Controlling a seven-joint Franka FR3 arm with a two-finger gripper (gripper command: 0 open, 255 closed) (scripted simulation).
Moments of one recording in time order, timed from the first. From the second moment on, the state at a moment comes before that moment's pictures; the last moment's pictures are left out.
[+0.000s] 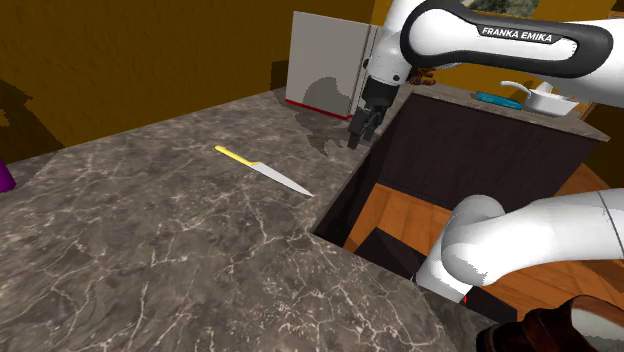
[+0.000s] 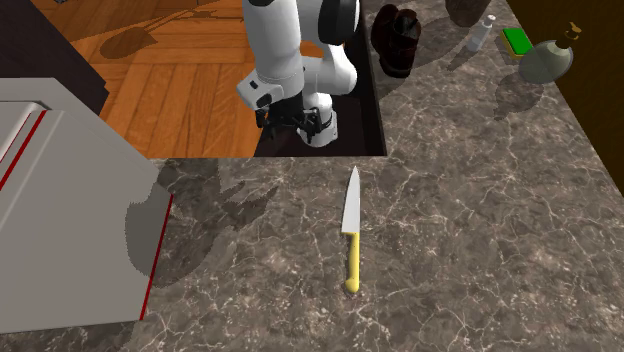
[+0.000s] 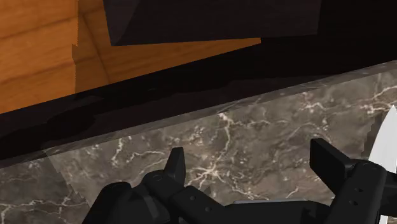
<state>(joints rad) 0.01 -0.82 -0.07 -2.44 0.01 1.70 -0.07</state>
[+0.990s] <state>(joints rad) 0.10 -0.38 0.04 -2.18 0.16 1.87 0.09</state>
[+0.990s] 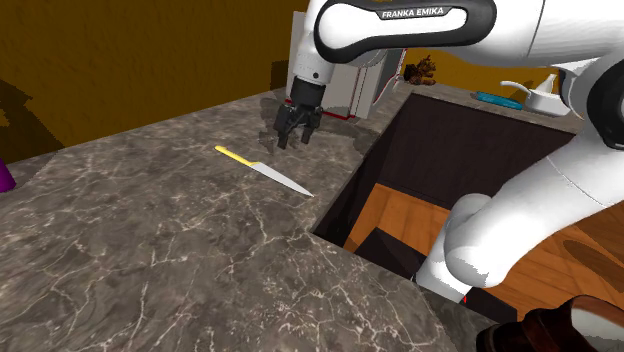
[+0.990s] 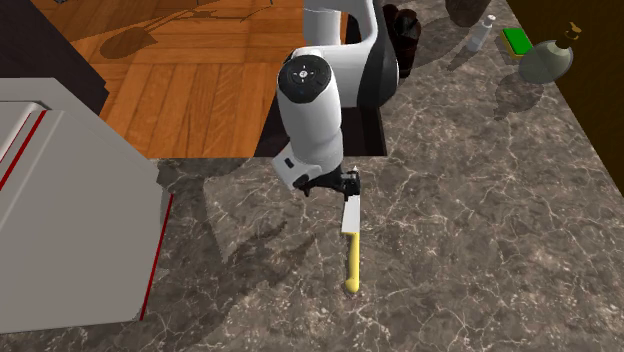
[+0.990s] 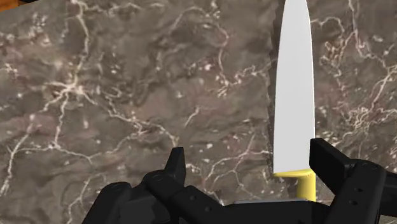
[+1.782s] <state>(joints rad) 0.13 -0.11 0.09 -2.01 0.22 1.96 0.17</state>
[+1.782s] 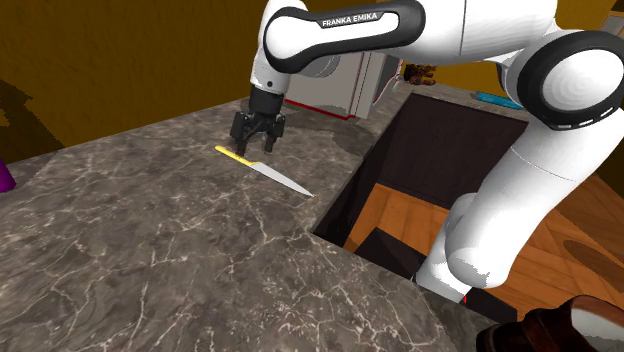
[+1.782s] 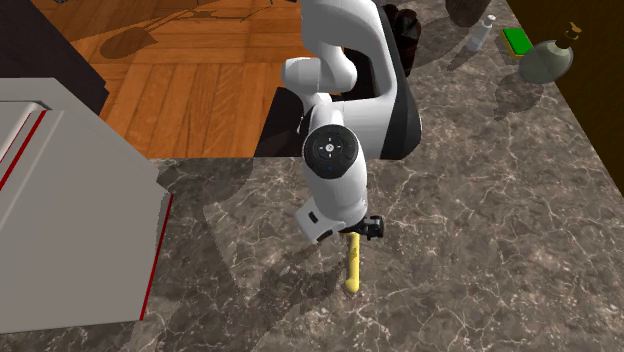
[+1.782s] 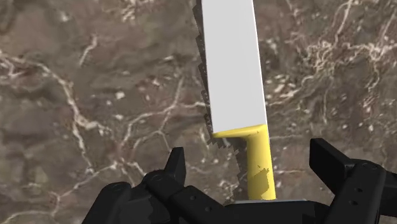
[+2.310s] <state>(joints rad) 0.14 -0.10 0.10 -2.04 0.22 2.01 0.17</state>
